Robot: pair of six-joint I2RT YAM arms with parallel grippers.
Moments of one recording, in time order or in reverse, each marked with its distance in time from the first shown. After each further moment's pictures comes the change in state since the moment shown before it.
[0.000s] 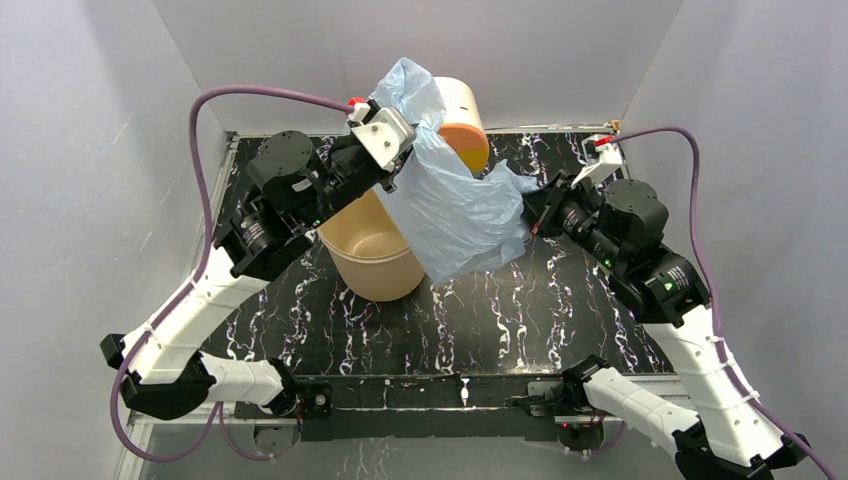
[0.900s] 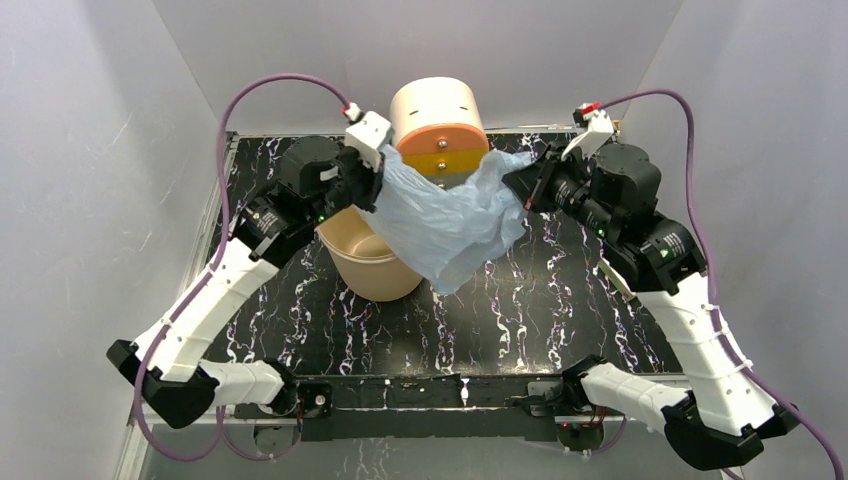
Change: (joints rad) left arm 0.160 -0.019 -0.184 -0.287 -0.047 -0.325; right arm 0.000 0.154 0.187 -0.079 0.005 -0.056
